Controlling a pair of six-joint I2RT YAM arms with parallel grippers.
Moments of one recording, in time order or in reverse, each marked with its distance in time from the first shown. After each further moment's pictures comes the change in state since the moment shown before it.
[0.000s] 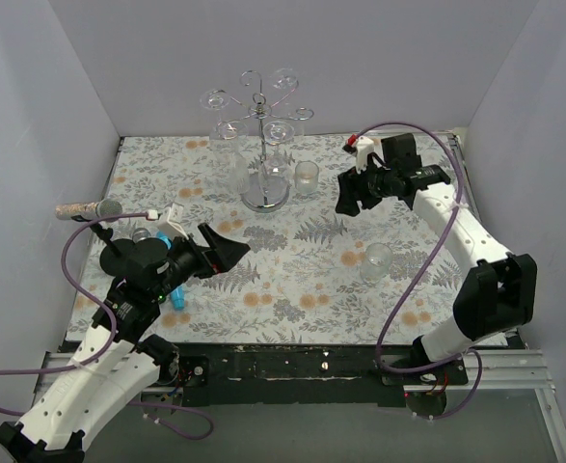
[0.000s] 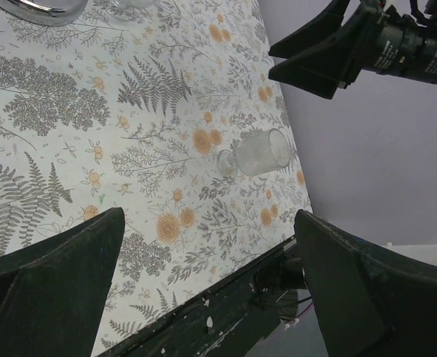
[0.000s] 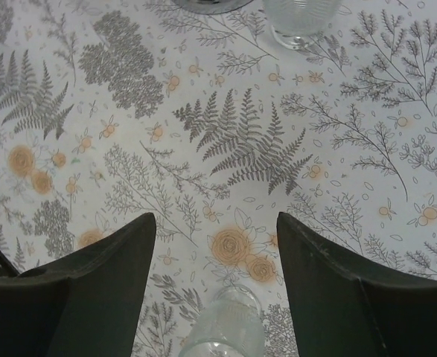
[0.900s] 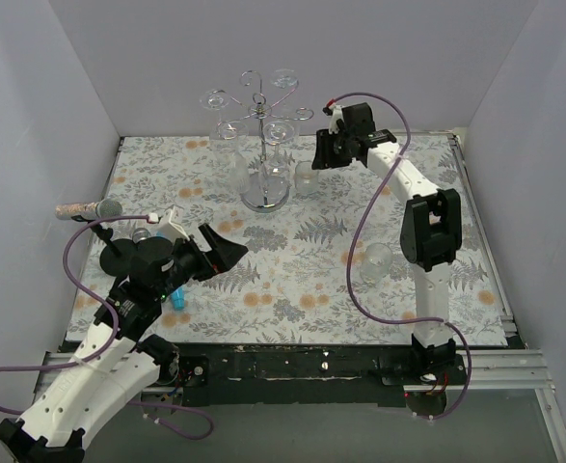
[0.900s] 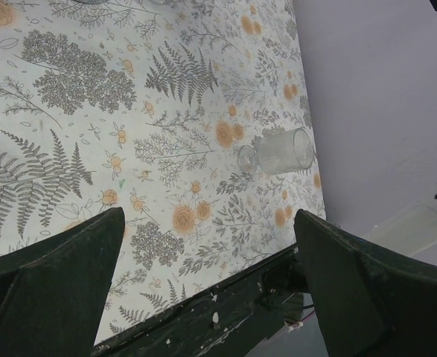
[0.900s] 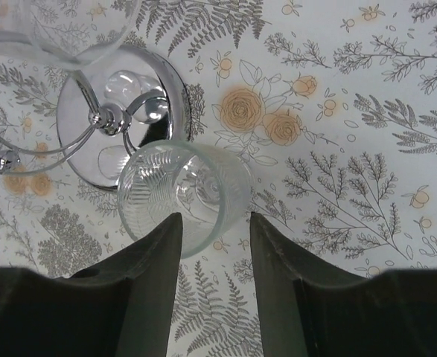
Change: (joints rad) left arm 0.000 0.009 -0.005 -0.064 -0.052 -0.029; right arm 0.024 0.651 0.595 0.133 0.166 0.399
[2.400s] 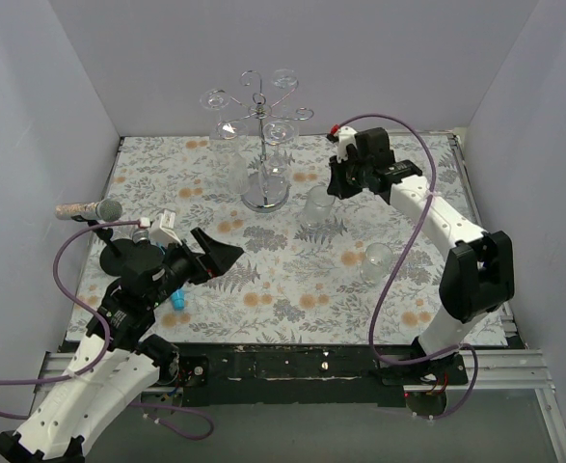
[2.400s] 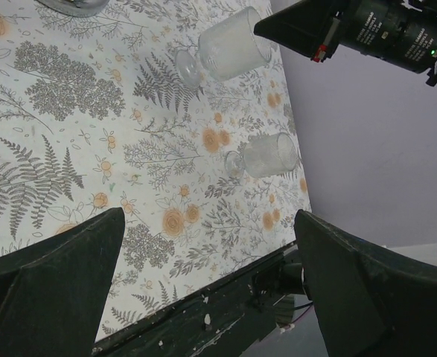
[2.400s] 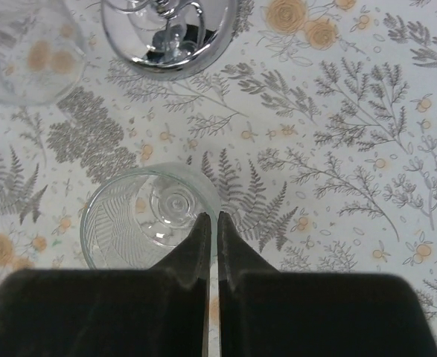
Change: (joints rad) left arm 0.000 -0.074 0.005 -0.029 -0.010 -0.010; right arm 0.074 -0.453 -0.486 0.057 0.090 -0.166
